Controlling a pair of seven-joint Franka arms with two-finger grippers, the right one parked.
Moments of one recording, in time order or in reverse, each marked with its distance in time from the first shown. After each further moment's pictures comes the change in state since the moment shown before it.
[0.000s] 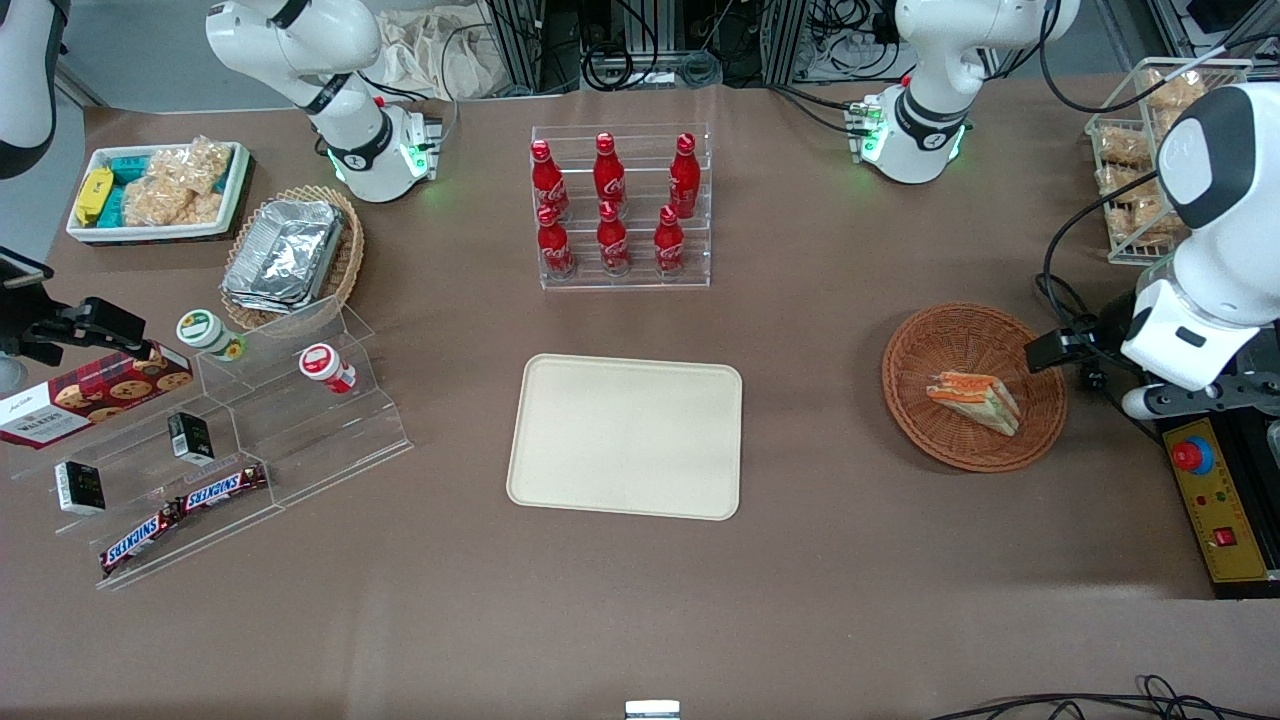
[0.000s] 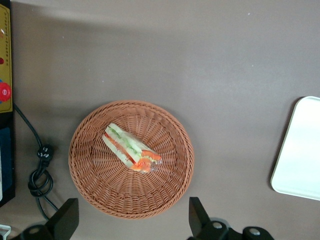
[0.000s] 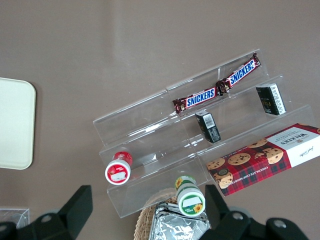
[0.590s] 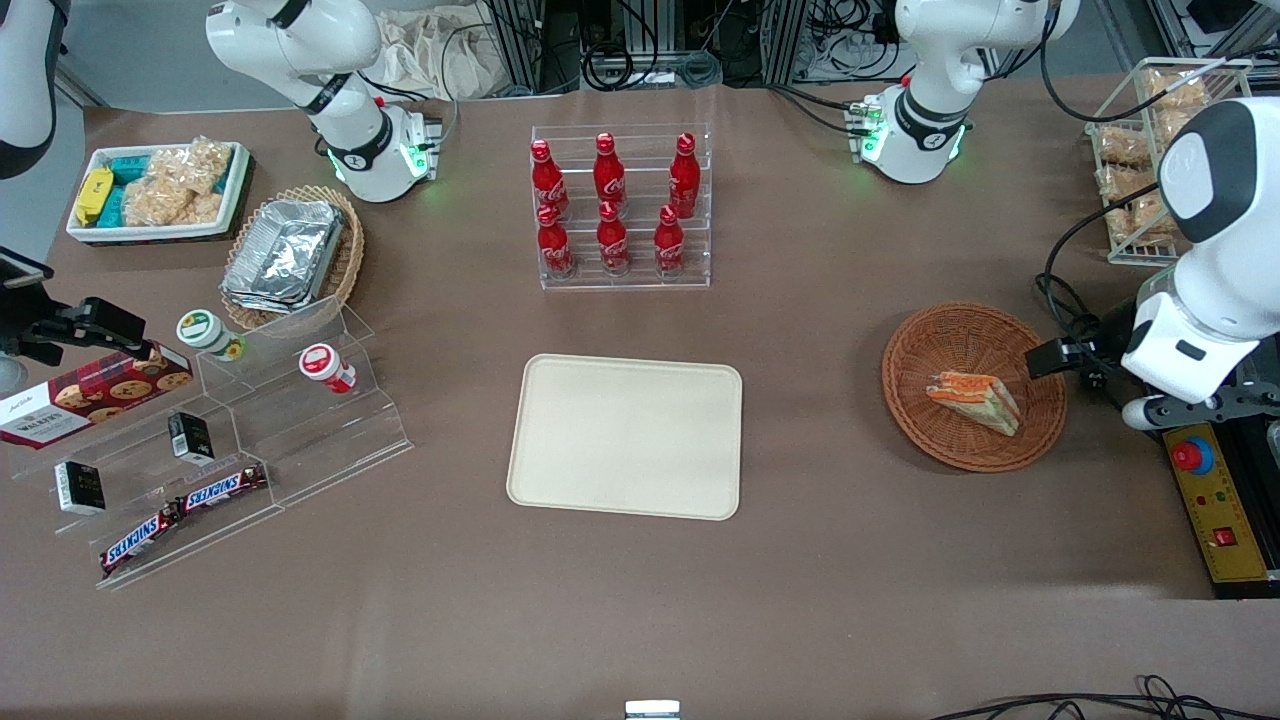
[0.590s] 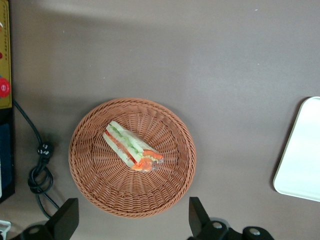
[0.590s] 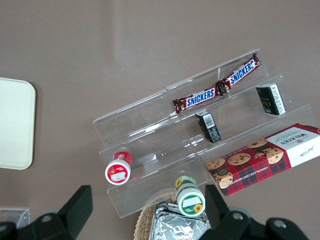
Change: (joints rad) arm 0.001 0.029 0.004 0.008 0.001 -0.017 -0.043
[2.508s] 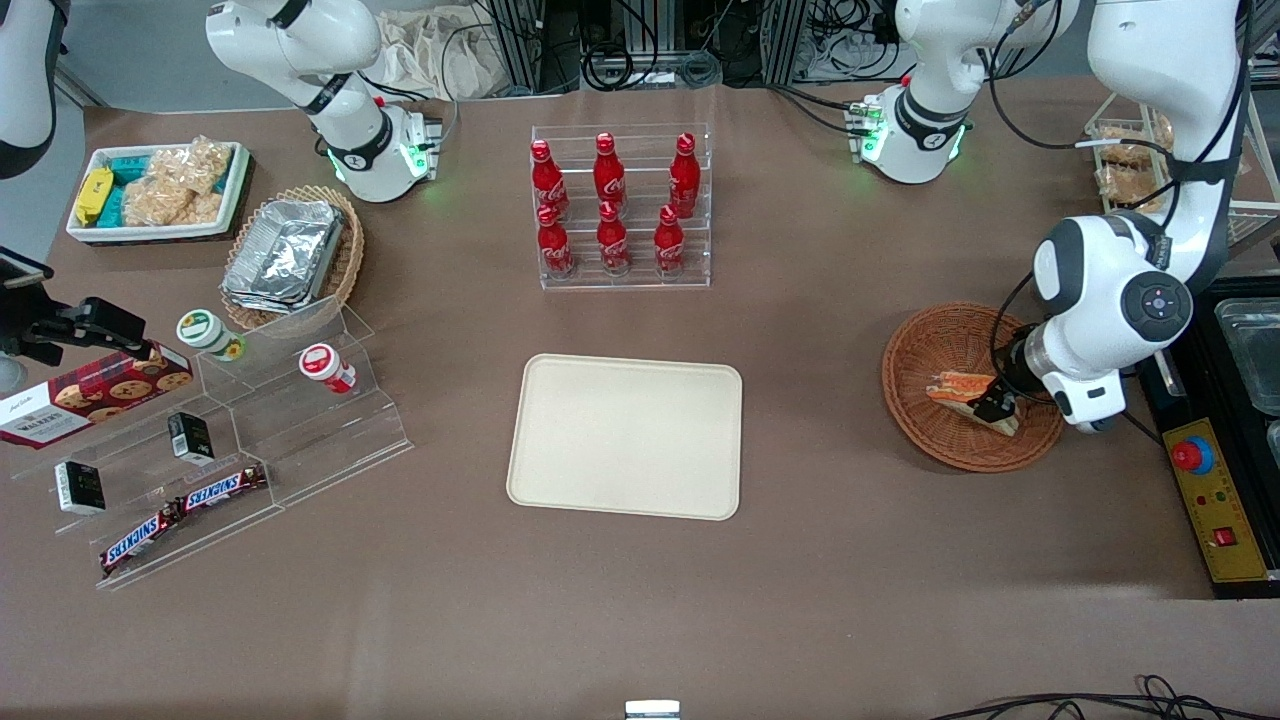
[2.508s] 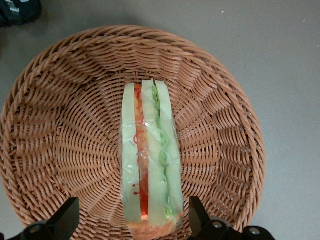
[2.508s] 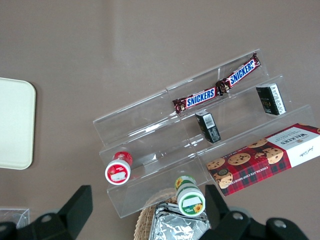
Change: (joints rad) arm 0.034 0.102 0.011 -0.478 0.022 0.514 -0.832
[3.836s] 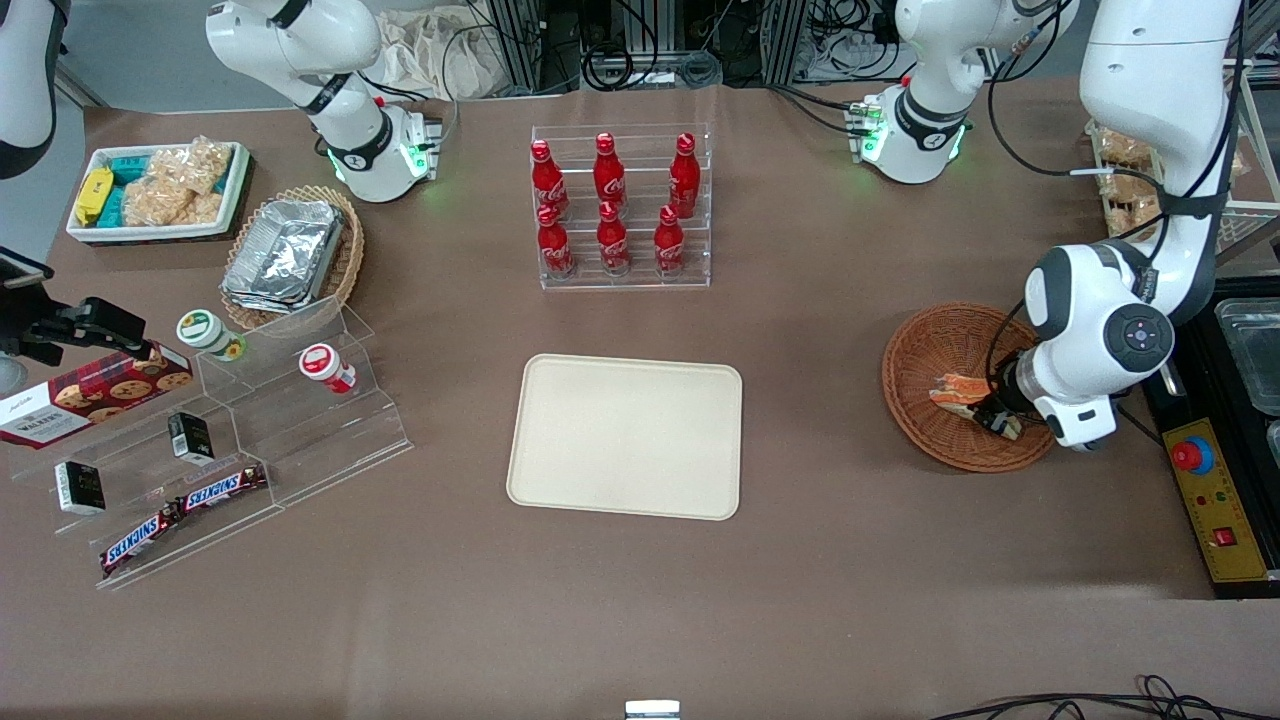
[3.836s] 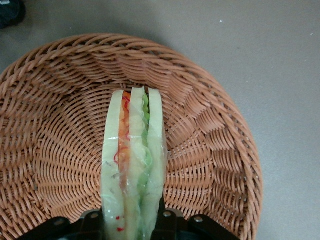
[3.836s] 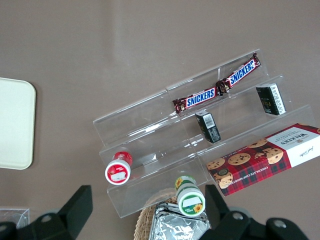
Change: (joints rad) arm 0.000 0.096 0.000 0.076 0.030 0.012 -0.054
